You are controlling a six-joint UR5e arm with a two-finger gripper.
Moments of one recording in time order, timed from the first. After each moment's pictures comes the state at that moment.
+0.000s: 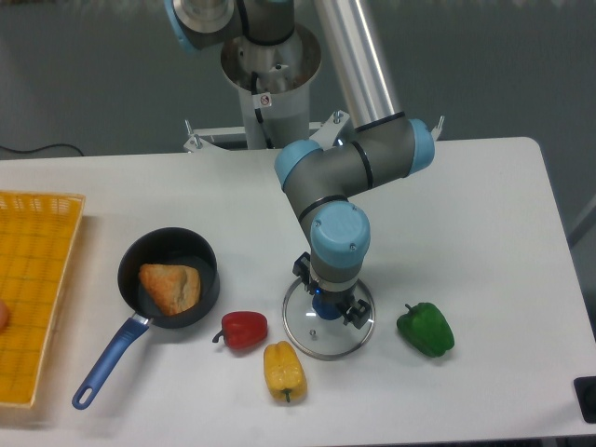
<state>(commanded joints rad) 2.45 -2.11 -1.62 -1.02 1.56 1.14</state>
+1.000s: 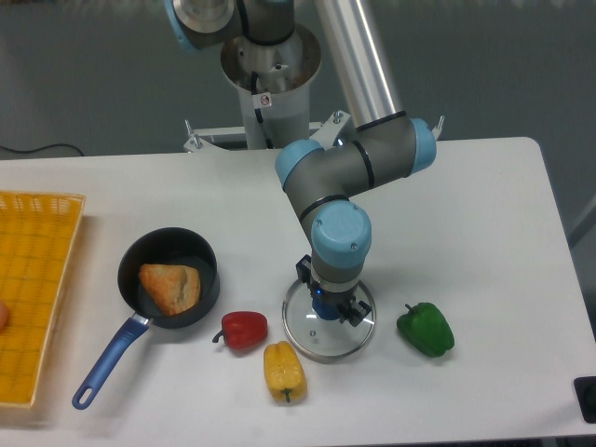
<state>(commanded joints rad) 2.45 -2.09 -1.59 -1.05 1.56 1.14</state>
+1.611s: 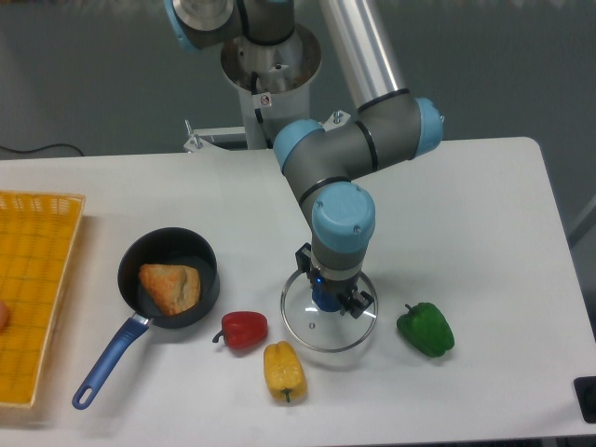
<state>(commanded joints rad) 2.45 -2.01 -1.56 -1.15 1.55 1.16</state>
